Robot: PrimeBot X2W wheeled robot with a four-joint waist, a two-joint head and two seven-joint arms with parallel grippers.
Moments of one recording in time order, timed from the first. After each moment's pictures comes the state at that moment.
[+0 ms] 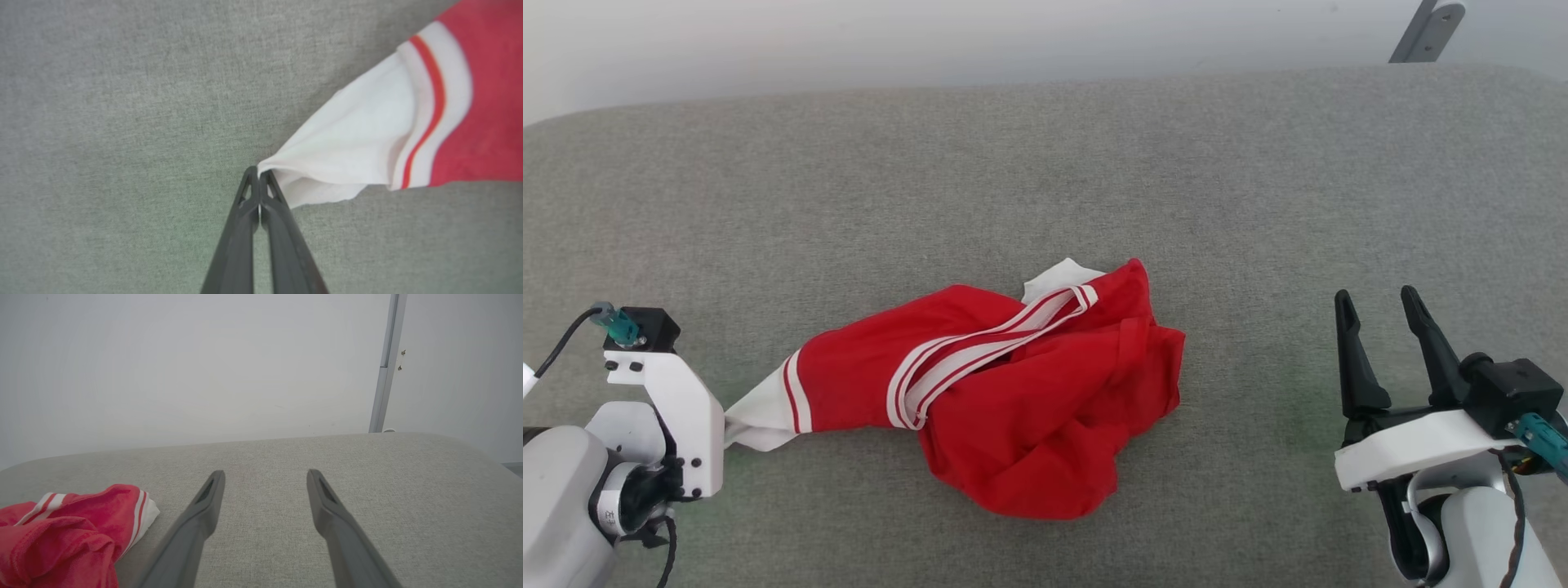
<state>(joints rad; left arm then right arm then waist) -0.50 0.72 -0.61 0.48 -0.89 0.07 0.62 -0.19 -0.10 -0.02 0.24 0.24 0.13 -0.23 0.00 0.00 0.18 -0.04</state>
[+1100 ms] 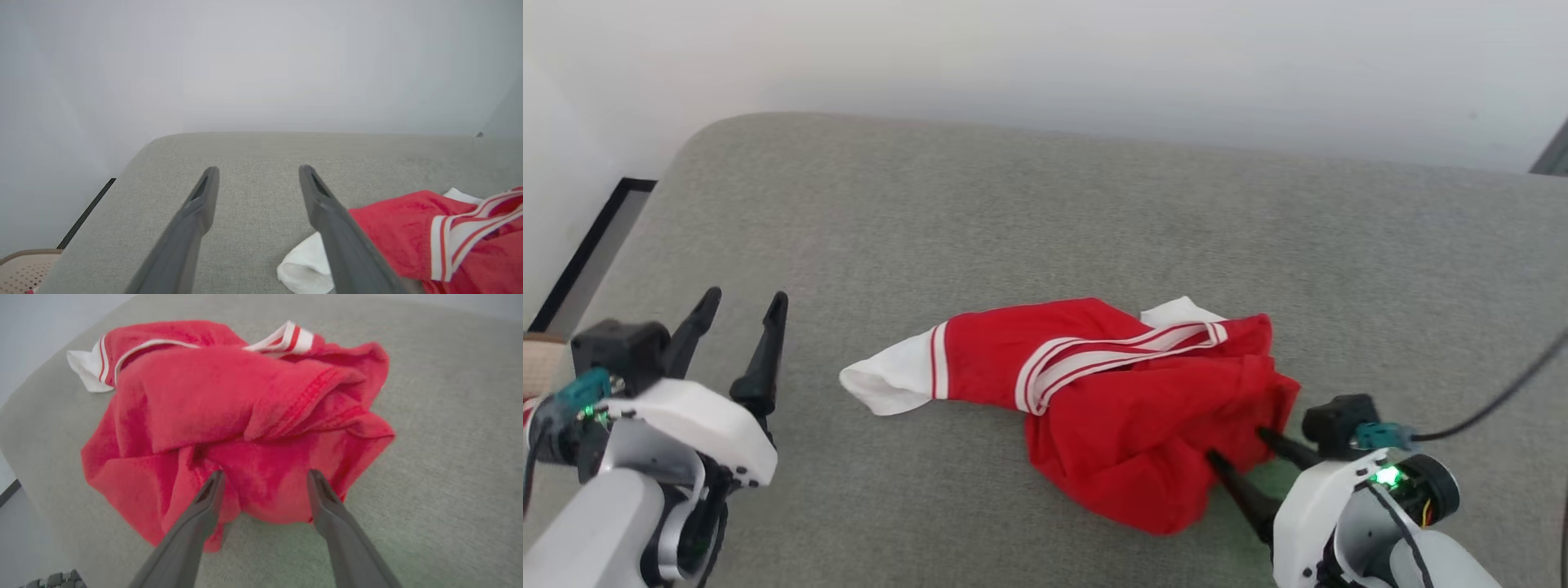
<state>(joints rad) -0.33 0.65 -0.48 0.18 -0.77 0.13 -0.11 -0.16 -0.29 0.37 0.23 0.48 0.13 0.23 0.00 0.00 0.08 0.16</state>
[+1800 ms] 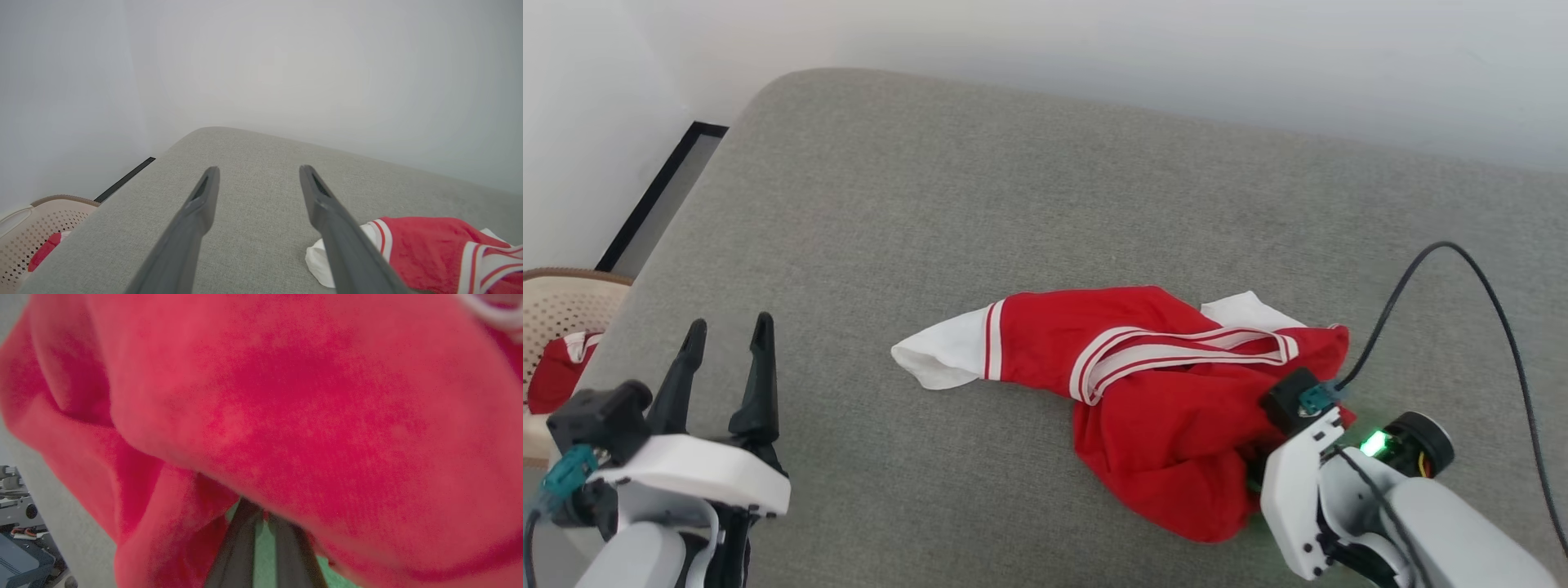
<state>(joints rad) -0.17 0.54 -0.36 0.10 -0.77 0.19 -0.26 -0.35 -0.40 0.61 0.35 0.49 0.13 0.48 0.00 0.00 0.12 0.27</state>
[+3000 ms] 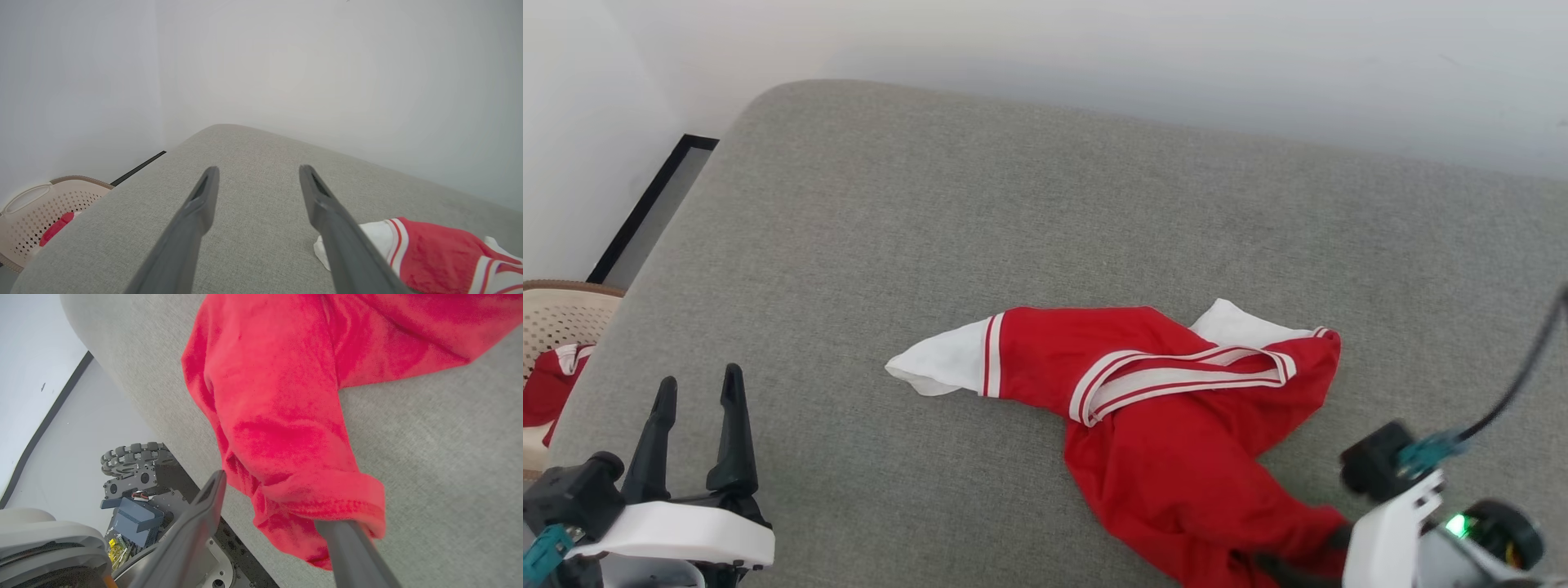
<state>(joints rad) 0.00 0.37 -0.12 0.06 -0.63 0.09 -0.26 0.07 -0.46 0.28 -0.30 0.68 0.13 0.93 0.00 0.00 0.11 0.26</state>
